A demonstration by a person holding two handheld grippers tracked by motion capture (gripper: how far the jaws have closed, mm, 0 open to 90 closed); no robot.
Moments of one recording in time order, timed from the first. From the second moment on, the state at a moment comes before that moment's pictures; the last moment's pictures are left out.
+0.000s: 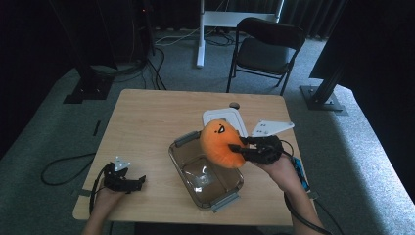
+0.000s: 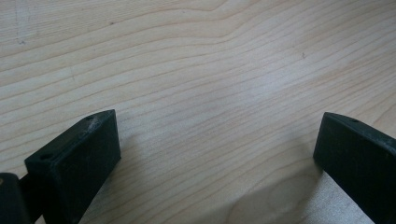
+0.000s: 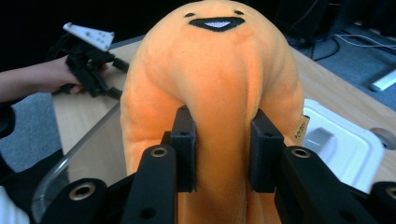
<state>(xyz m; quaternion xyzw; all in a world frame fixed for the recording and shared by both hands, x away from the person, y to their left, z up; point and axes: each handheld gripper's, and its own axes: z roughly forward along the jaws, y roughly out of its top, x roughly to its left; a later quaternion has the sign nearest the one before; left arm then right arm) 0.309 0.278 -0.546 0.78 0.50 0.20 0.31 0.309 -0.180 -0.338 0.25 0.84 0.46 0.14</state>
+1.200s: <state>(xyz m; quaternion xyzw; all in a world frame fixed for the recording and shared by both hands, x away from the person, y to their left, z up) 0.309 0.278 -0.546 0.78 0.50 0.20 0.31 0.298 -0.131 -0.410 0.21 0.90 0.38 0.05</state>
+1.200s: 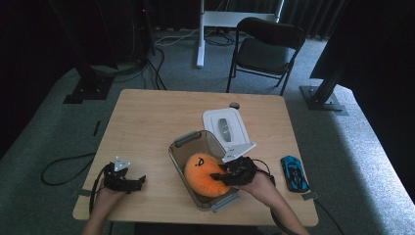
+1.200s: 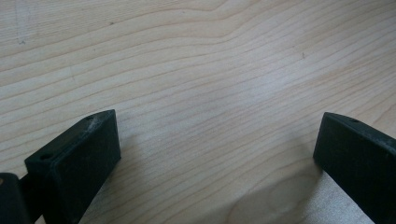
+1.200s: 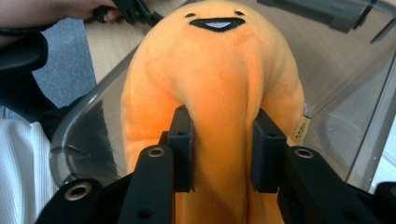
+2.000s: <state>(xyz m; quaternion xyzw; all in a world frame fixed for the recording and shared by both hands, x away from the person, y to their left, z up) 0.309 0.278 -0.546 0.78 0.50 0.20 0.31 0.311 -0.124 -0.417 0.23 0.90 0.37 0.01</state>
